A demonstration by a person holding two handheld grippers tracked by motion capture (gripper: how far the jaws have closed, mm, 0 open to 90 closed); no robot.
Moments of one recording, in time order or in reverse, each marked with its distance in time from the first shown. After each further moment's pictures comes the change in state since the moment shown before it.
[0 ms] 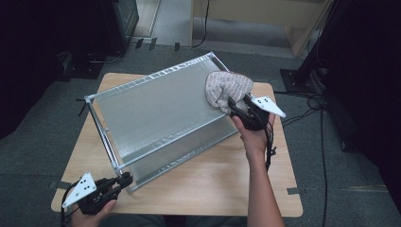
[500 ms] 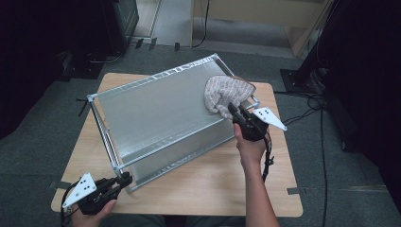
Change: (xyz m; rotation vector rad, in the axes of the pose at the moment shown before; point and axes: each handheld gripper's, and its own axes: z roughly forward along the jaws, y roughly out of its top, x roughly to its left) left arm -0.001 0.000 0.000 0.000 0.016 -0.004; right arm 0.011 -0.021 -0.018 -0.078 0.098 0.074
